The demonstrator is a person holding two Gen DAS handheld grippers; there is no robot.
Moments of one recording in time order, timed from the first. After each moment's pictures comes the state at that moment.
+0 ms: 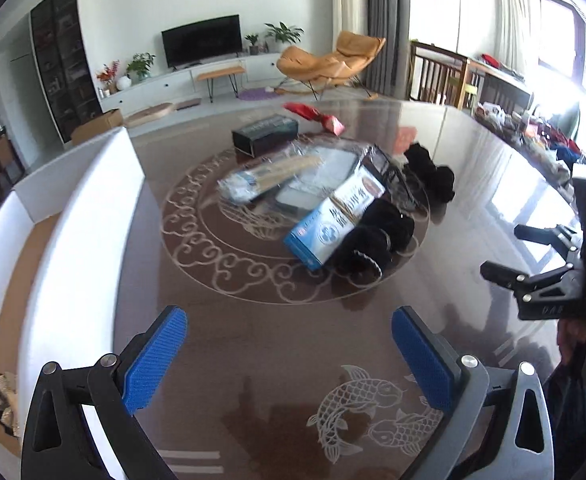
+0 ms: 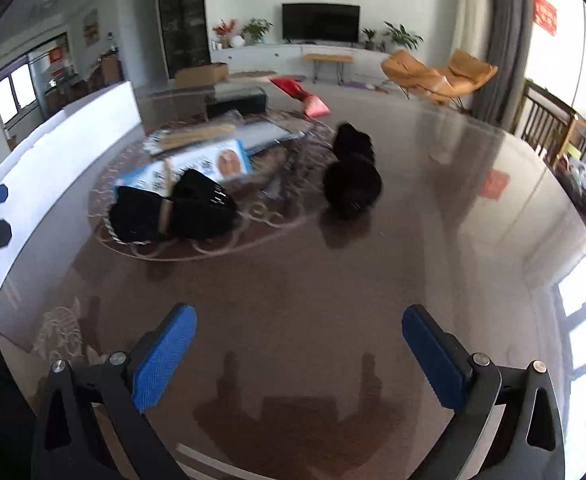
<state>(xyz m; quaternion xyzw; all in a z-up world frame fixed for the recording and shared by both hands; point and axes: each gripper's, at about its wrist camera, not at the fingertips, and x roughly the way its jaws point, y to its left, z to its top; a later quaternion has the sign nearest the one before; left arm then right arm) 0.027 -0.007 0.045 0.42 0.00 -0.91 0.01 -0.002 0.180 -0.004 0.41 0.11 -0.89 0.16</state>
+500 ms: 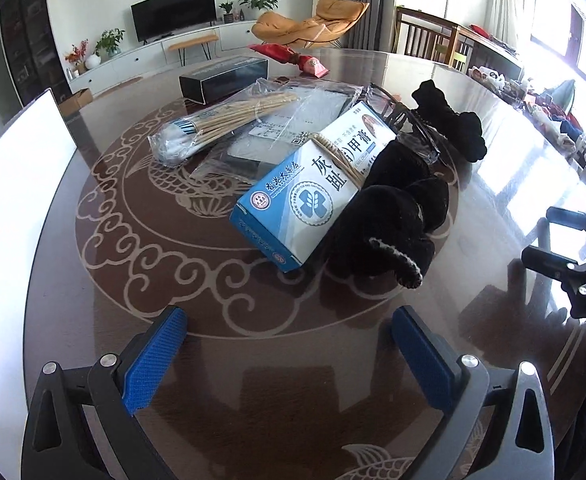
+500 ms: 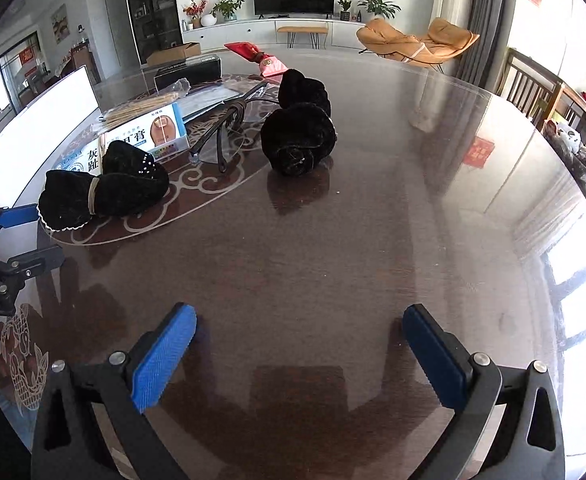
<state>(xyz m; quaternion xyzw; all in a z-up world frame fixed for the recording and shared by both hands) -0.043 0.007 -0.028 0.46 0.01 -0.89 -0.03 -0.017 0.199 -0.022 0.44 0.10 -0.88 0.12</state>
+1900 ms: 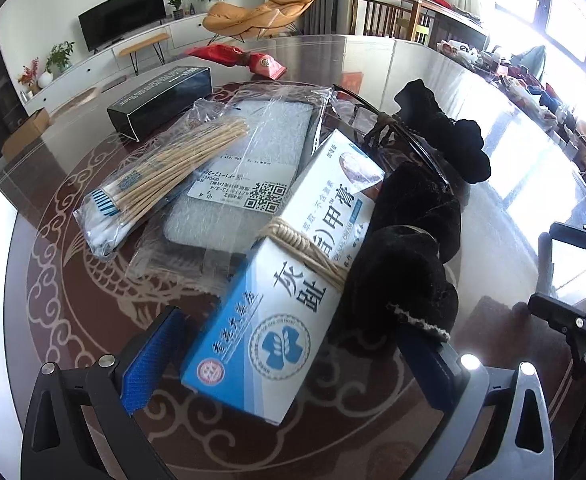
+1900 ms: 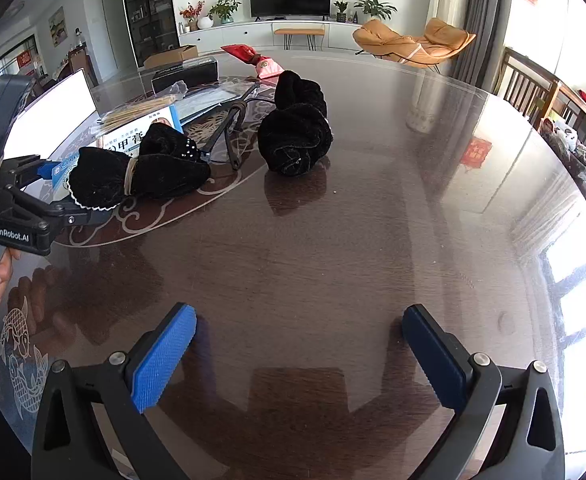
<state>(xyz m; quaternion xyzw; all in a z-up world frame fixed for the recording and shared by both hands) -0.121 0.027 -0.024 0.49 -0.04 -0.86 -0.10 -0.015 0.202 -0.019 0.44 0.10 -0.88 0.12</state>
